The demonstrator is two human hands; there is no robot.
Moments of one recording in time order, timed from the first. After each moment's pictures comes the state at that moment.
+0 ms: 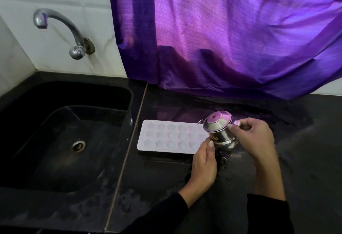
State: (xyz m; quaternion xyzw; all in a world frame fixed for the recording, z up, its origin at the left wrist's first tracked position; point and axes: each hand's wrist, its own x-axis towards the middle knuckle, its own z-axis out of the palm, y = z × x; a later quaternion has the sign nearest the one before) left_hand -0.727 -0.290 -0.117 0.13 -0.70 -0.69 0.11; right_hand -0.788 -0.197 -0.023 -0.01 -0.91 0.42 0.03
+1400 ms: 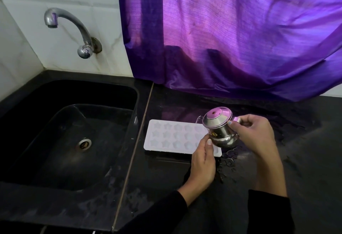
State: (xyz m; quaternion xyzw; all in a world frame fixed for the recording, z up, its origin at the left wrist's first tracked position) left_hand -0.728 -0.311 -0.122 0.14 -0.69 -0.69 0.13; right_hand -0.794 -0.215 -0.021 0.01 -0.89 0.46 0.00
